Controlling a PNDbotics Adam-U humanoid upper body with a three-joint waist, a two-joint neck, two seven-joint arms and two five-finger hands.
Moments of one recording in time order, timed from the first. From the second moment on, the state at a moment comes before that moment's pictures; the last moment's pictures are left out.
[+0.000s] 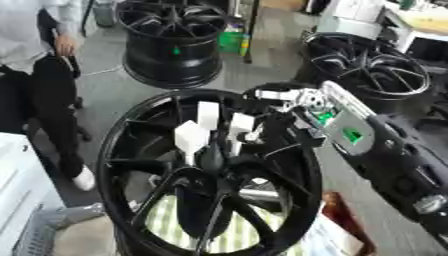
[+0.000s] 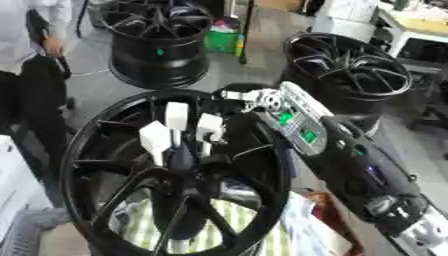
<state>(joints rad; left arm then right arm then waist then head) -0.02 0.26 0.20 -1.98 0.19 -0.04 0.20 -0.75 -0.37 0.48 -1.33 0.54 0.21 0.63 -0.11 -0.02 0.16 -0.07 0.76</state>
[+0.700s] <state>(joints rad) -0.02 0.26 0.19 -1.98 0.19 -0.04 0.19 -0.74 -0.36 0.46 -1.31 0.53 0.23 0.59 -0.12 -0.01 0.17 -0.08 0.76</state>
